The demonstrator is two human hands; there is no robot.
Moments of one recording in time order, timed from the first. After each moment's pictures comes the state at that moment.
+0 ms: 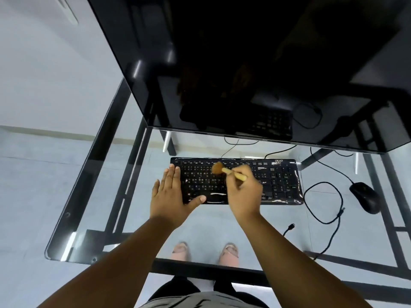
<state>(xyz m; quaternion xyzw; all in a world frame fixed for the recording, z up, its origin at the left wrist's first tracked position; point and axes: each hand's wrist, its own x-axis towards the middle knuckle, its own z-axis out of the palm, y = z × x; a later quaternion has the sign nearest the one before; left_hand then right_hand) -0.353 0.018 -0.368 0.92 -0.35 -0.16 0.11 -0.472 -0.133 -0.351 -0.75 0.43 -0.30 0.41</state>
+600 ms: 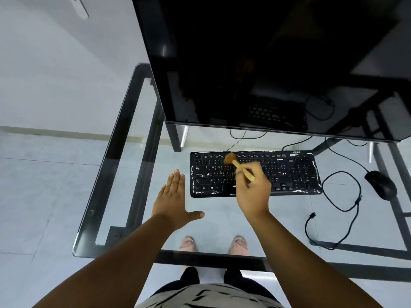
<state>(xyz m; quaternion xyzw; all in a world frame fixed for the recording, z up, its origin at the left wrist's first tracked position) -0.314 0.078 -0.382 0.87 -0.41 -0.26 0.01 -0.448 -0.087 -0.354 -0.74 0.42 -0.33 0.42</state>
